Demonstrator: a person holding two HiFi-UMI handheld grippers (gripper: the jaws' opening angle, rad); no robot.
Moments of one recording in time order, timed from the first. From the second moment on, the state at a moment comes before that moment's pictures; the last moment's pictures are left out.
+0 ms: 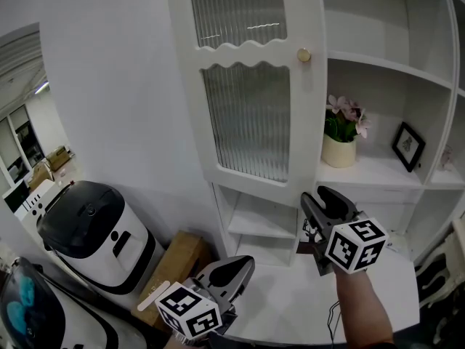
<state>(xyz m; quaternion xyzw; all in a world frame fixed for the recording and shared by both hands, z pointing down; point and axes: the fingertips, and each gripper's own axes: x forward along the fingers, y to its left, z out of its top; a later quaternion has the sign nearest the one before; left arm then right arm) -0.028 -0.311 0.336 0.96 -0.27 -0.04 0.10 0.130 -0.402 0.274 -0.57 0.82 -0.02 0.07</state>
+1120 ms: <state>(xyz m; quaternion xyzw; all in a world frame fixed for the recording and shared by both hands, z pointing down) -0.016 -0.350 0.337 0.95 -0.28 -0.04 0.11 0.156 -0.454 0.274 -0.58 0.81 -0.02 0.06</state>
